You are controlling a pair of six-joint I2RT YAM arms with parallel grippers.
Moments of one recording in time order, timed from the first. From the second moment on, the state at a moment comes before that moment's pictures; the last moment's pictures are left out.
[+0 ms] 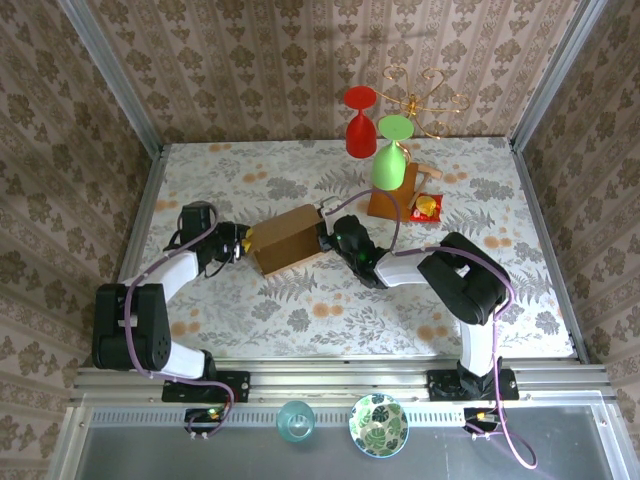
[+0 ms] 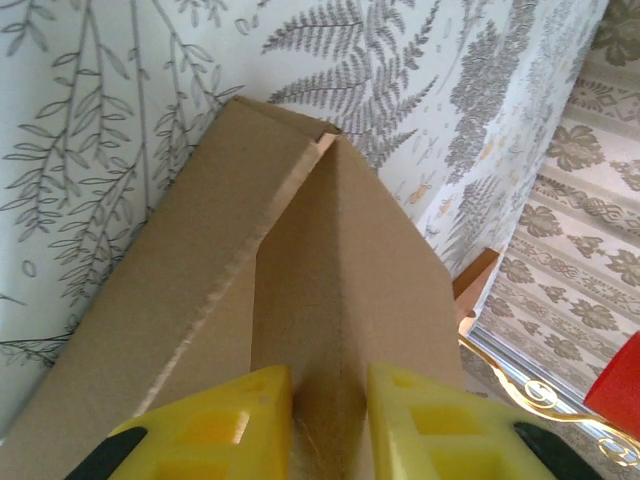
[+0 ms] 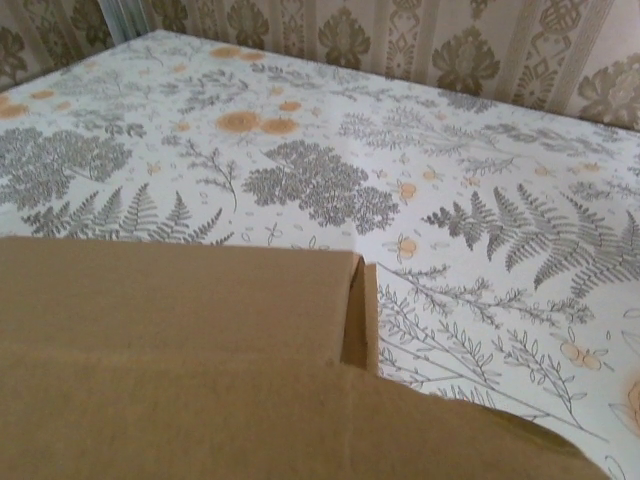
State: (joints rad) left arm -0.08 1.43 0.70 -0.07 0.49 -1.44; right arm 0.73 1.92 0.93 0.65 0.26 0.09
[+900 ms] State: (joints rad) left arm -0.09 1.41 0.70 -0.26 0.45 -1.18; right arm 0.75 1.52 0.88 0.04 0.22 0.52
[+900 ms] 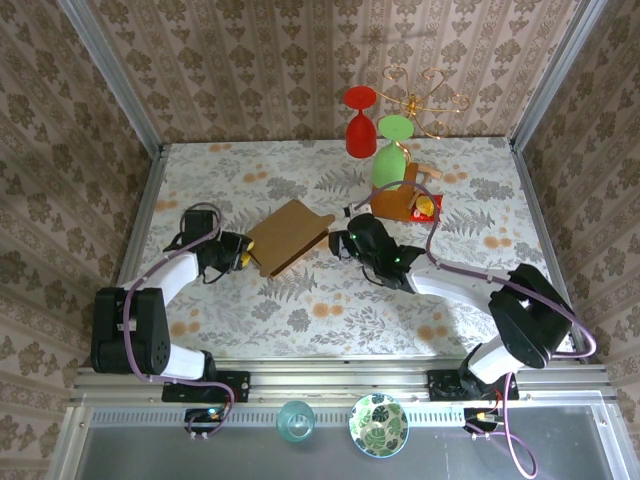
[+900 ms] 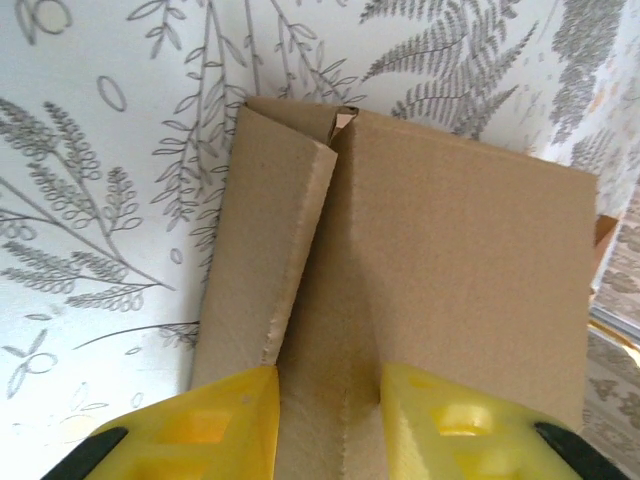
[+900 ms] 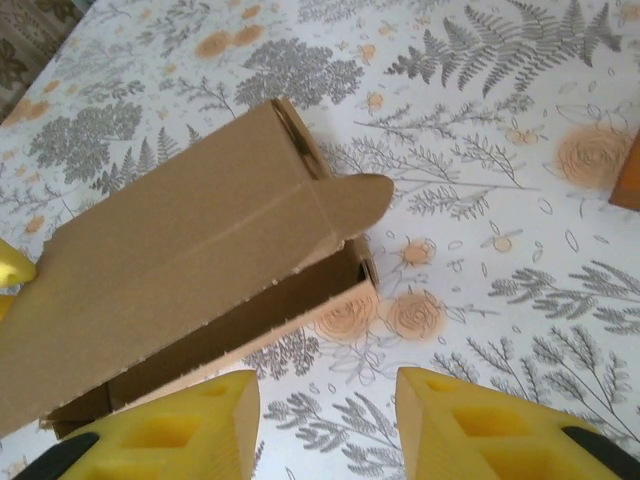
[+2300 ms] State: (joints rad) left arm -0.13 1.49 0.71 -0.20 0.43 -0.89; right arm 0.51 2.20 1.82 -0.67 -0.25 0.37
